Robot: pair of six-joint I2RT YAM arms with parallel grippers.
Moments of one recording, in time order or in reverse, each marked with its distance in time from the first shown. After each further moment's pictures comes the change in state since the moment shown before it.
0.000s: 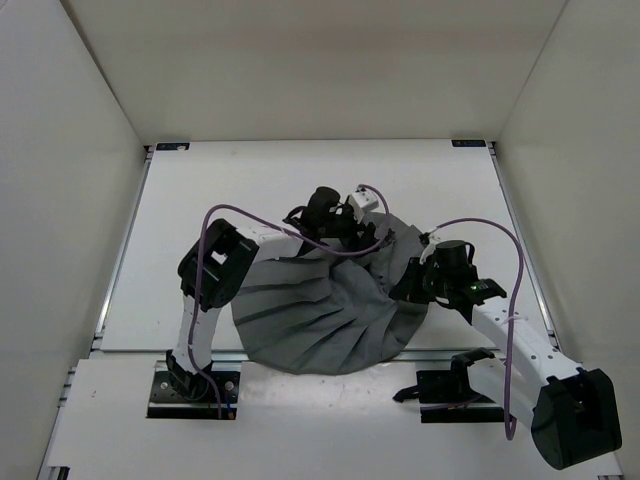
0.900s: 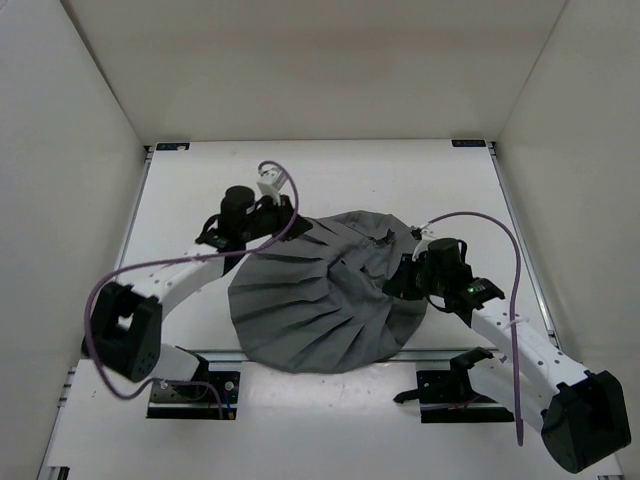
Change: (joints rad) left arm 0.278 -0.728 -0.508 -0.093 -0.047 -0.446; right arm 0.112 -0.026 0.032 0.047 0.079 0.003
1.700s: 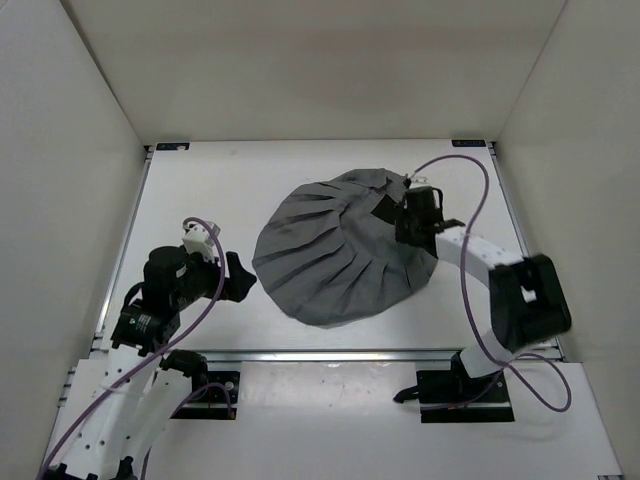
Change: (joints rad) left arm 0.152 -0.789 -0.069 -0.908 -0.230 0.188; right arm -0.093 0.716 0.455 0.195 0.449 -0.230
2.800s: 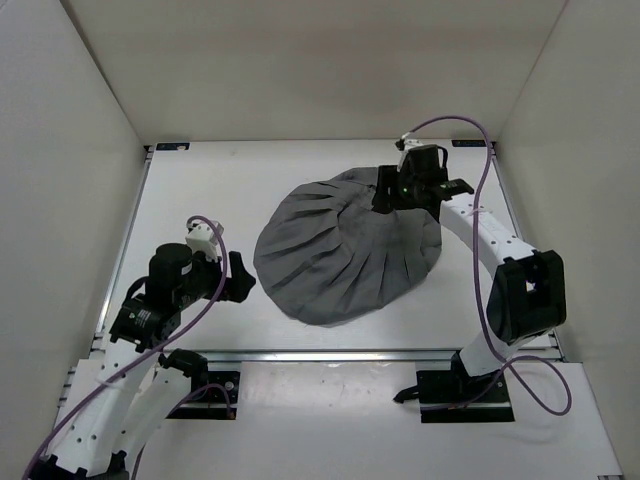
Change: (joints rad) left arm -0.061 0.035 0.039 -0.058 -0.097 -0.024; right arm -0.003 -0.012 0.344 -0.275 -0.280 -0.004
